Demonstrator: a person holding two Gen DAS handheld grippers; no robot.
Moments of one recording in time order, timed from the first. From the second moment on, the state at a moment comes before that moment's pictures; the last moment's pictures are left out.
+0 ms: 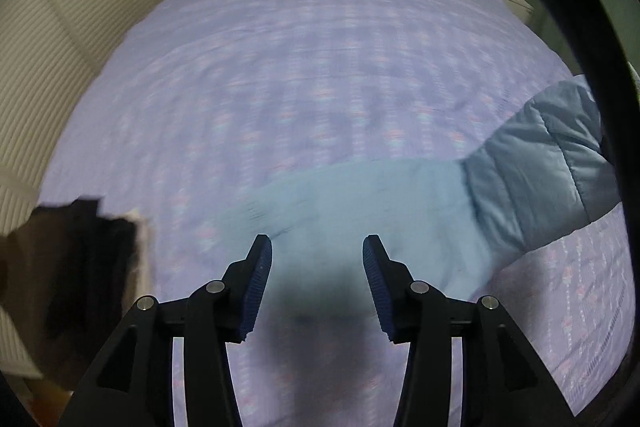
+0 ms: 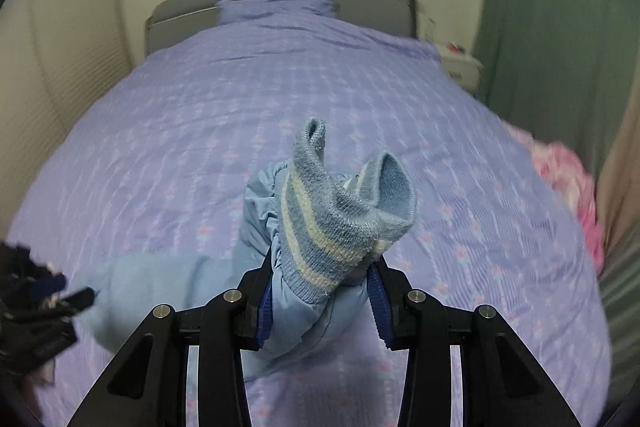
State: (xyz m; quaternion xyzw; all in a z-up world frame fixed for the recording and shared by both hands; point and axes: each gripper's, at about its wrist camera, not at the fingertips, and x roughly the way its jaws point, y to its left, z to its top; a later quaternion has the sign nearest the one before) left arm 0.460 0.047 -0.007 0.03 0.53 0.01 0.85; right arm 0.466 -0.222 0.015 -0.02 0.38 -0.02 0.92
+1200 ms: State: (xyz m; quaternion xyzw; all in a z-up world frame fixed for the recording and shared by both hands) left arm 0.424 0.206 -0.008 -0.03 0.52 0.05 0.85; right arm 0.439 0.024 -0.040 -0.05 0.48 0.22 0.85
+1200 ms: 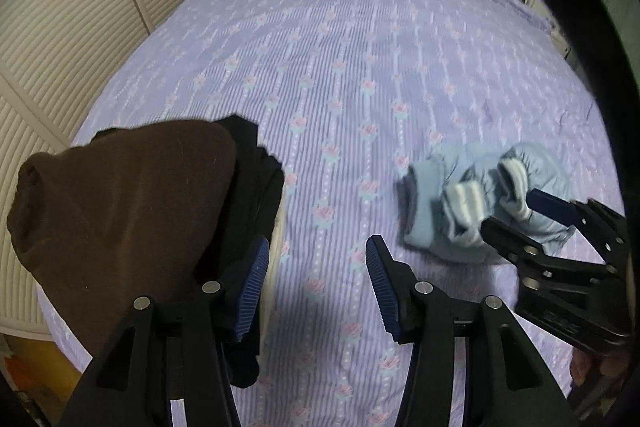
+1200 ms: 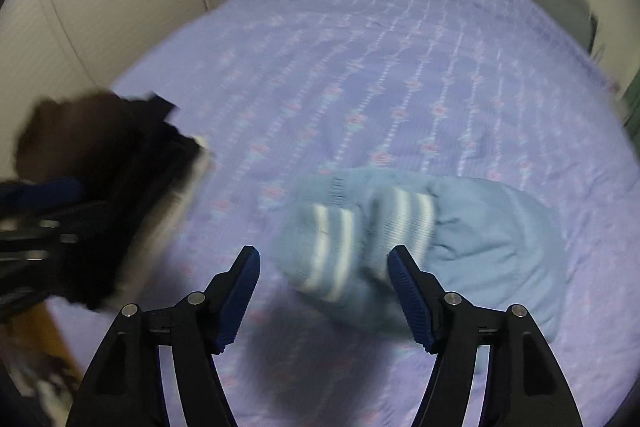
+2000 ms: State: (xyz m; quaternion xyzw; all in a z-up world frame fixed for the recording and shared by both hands) left arm 0.495 0.091 -0.067 -0.16 0.55 -0.09 0.82; right arm 0.470 -0.214 -0.070 0.13 0.50 0.06 0.85
